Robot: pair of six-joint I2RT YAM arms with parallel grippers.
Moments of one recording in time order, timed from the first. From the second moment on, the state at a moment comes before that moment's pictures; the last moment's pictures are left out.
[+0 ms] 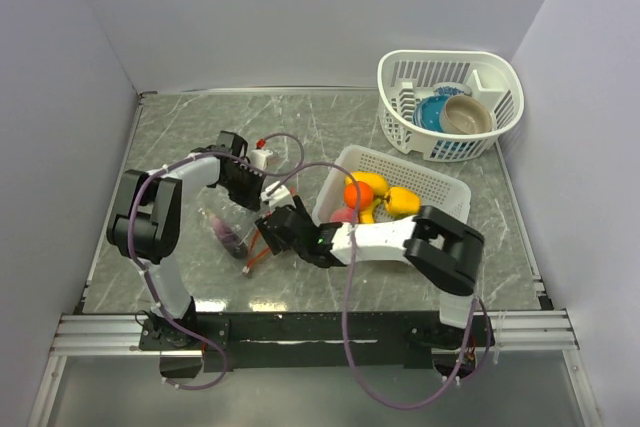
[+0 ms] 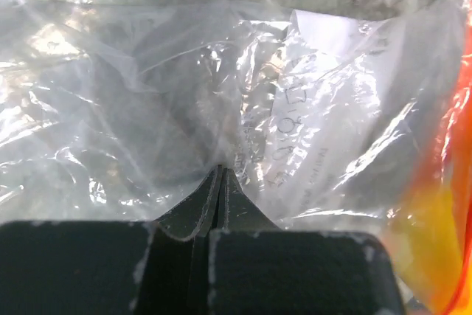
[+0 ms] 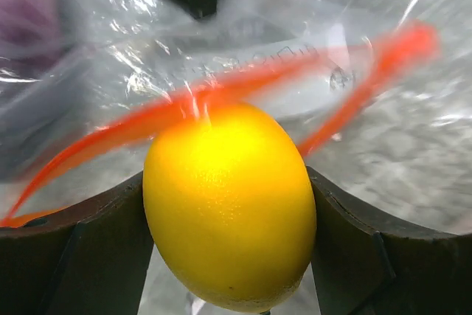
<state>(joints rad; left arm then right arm) -0.25 1.83 1.13 -0.54 0.43 0.27 1.15 1.84 1.05 0.10 0.45 0.29</state>
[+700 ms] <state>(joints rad) -0.12 1.57 1.22 -0.71 0.49 0.29 0.93 1.40 0.80 -0.12 0.76 0.47</state>
